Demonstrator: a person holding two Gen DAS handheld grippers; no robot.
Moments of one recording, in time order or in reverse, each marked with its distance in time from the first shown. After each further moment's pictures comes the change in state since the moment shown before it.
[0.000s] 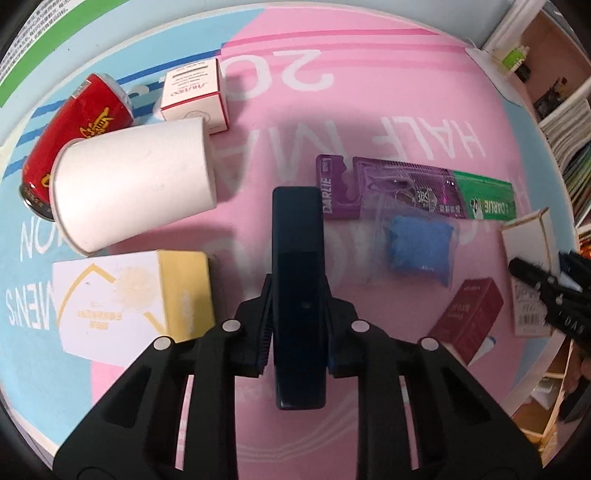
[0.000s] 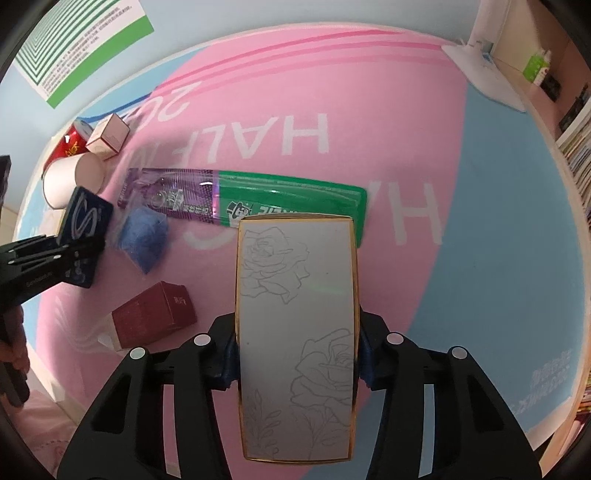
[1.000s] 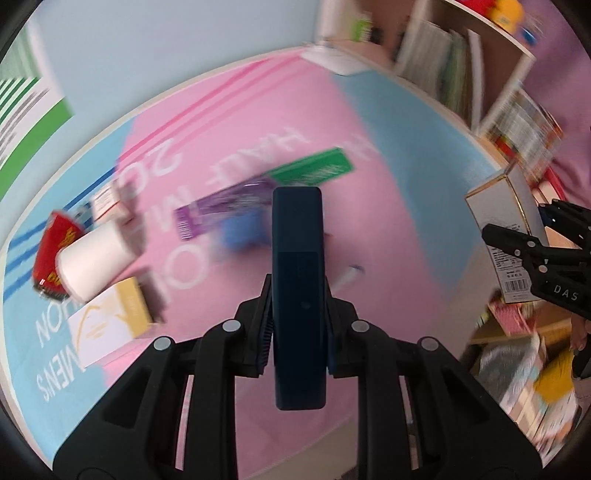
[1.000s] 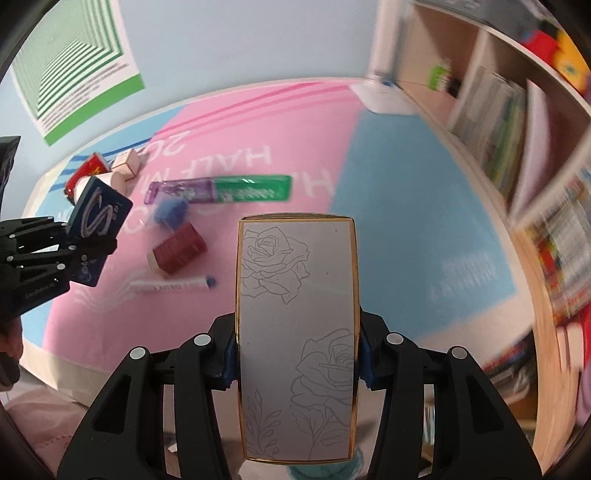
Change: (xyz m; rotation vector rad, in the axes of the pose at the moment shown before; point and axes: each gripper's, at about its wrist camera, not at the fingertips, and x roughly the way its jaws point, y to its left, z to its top) left arm -0.102 -0.115 -0.085 0.473 -0.155 -0.145; right arm -0.132 -0.002 -0.120 0.165 -0.195 -0.166
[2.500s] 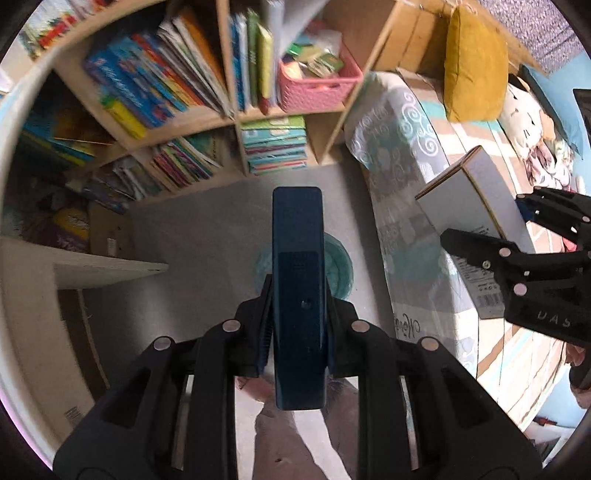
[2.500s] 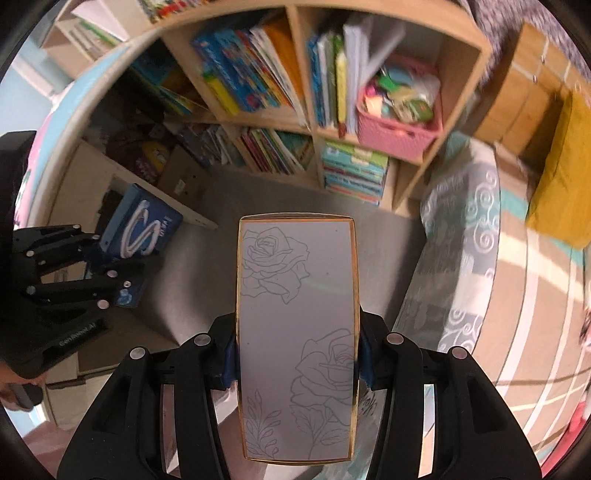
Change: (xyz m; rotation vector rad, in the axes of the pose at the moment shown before) left arm 0.093 -0.426 -0.239 0.996 0.344 -0.383; right arm -0.074 -0.138 -0.469 1.022 0.176 -0.237
